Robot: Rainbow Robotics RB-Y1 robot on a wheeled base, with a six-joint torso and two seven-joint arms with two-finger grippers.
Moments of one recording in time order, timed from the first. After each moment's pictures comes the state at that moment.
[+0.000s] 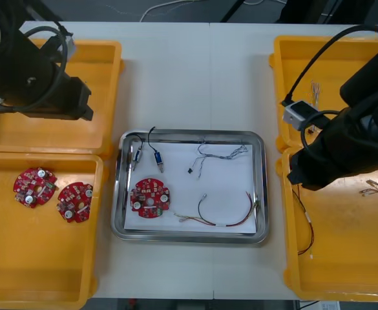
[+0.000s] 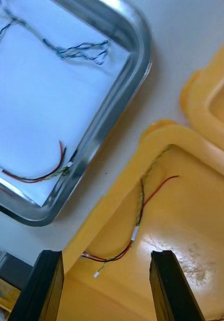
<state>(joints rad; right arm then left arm) -0.53 -0.78 0.23 -2.21 -0.97 1.92 1.25 -0.71 0.73 -0.09 -1.95 0.90 1.91 -1.05</state>
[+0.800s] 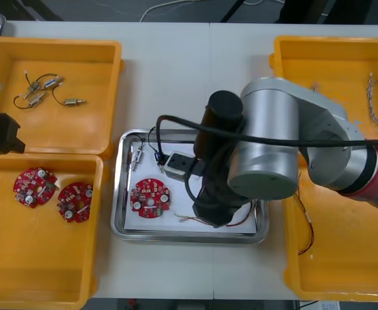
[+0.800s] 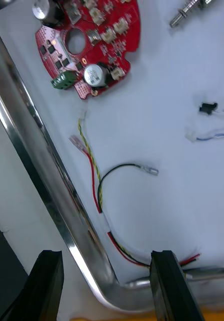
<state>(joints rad) -0.90 -0.59 0.89 -2.05 -0.92 1.70 1.34 -0.38 0.88 0.14 -2.00 0.90 1.91 -1.12</state>
